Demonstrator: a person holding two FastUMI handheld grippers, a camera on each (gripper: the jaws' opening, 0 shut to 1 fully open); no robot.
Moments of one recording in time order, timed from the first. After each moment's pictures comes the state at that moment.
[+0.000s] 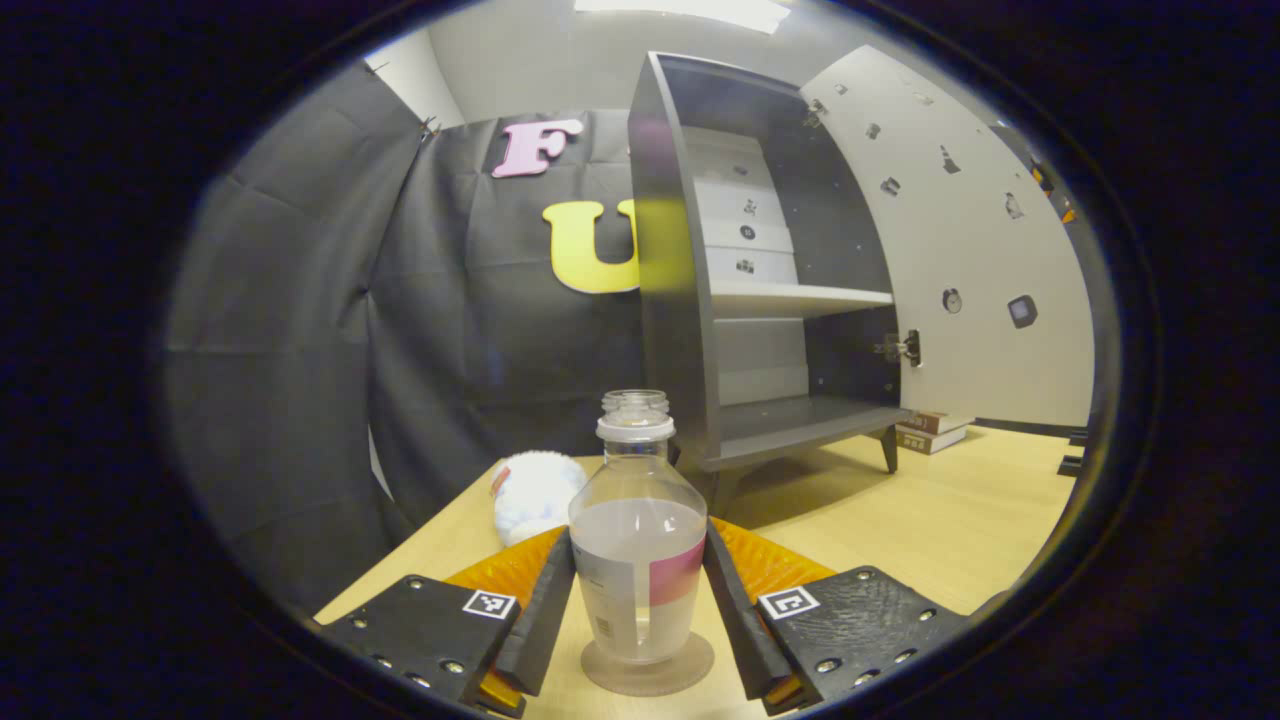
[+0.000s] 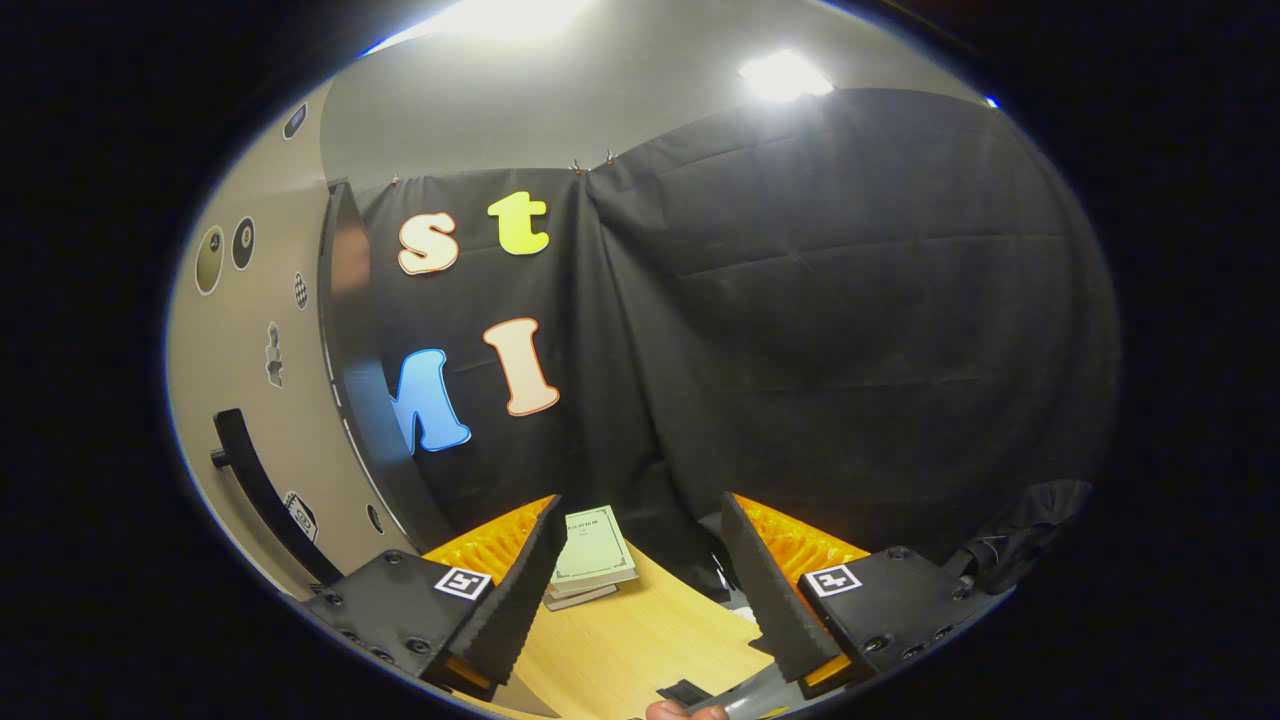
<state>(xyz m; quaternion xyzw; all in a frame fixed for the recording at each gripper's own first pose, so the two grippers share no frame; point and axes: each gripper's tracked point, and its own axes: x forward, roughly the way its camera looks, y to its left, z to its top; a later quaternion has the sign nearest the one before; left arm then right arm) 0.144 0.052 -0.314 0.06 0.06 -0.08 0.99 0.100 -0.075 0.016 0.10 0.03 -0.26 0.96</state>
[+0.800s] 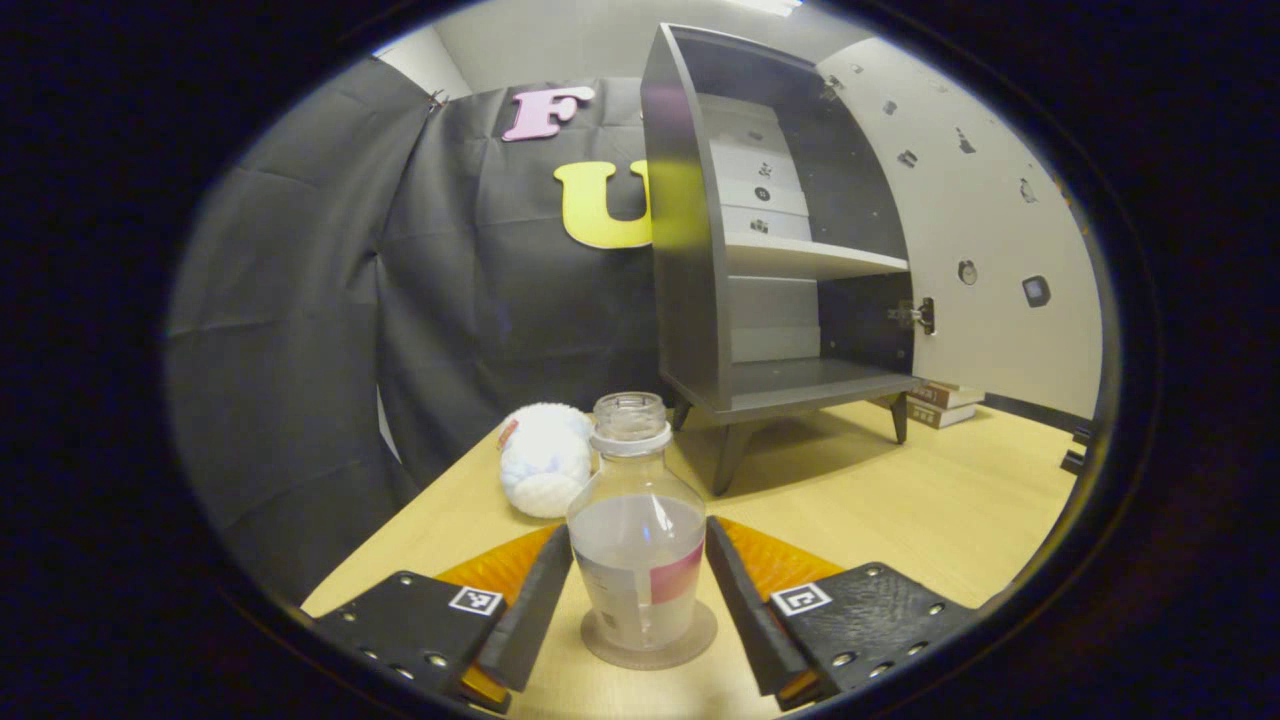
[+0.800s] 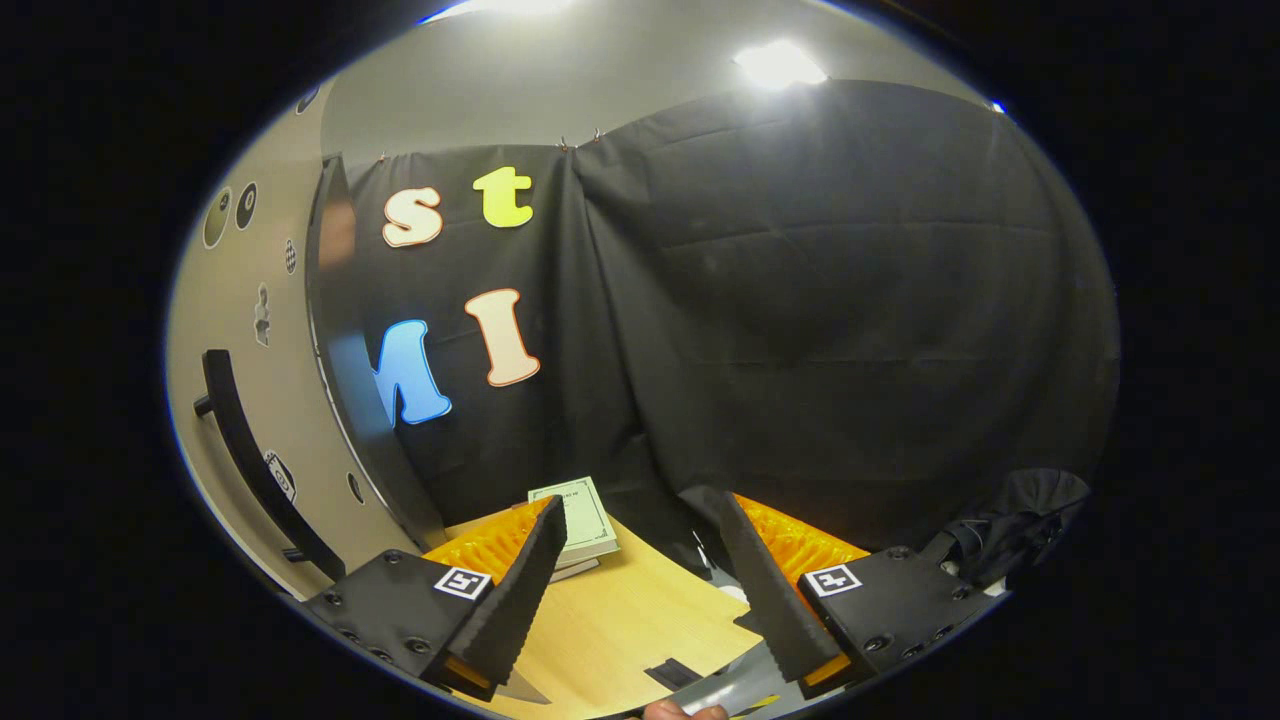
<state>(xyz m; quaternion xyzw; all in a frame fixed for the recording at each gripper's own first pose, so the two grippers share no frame) 0.134 0.060 -0.319 0.07 0.10 -0.07 0.99 0.087 -0.066 -0.017 0.09 0.07 -0.27 0.96</state>
